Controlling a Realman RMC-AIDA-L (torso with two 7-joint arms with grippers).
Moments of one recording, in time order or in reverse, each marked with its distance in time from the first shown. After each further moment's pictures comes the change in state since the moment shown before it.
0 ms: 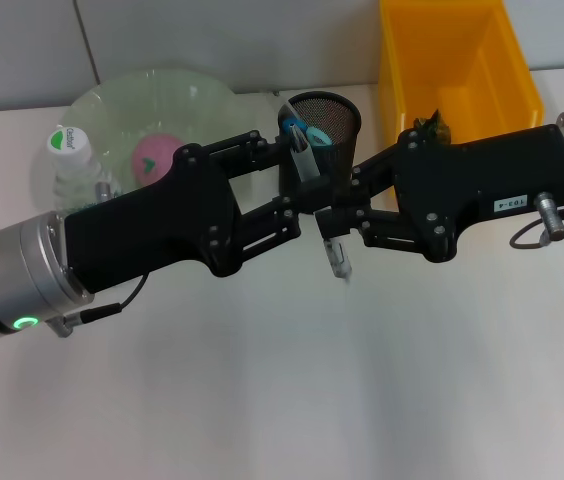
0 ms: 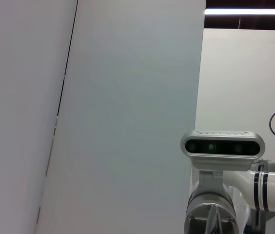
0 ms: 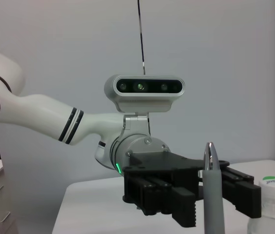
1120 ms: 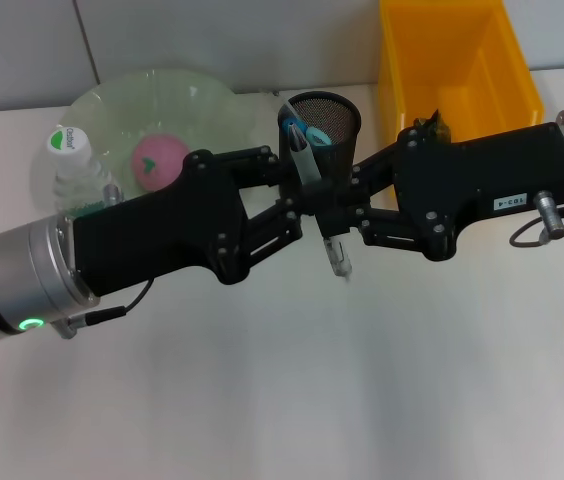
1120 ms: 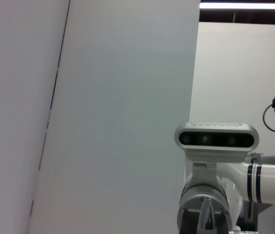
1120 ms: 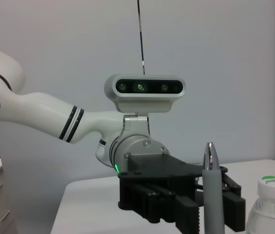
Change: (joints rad) left arm -0.011 0.000 0.001 0.000 0.026 0.000 -0.006; right arm 0.003 -0.001 0.000 -0.002 -0.003 0.001 0.000
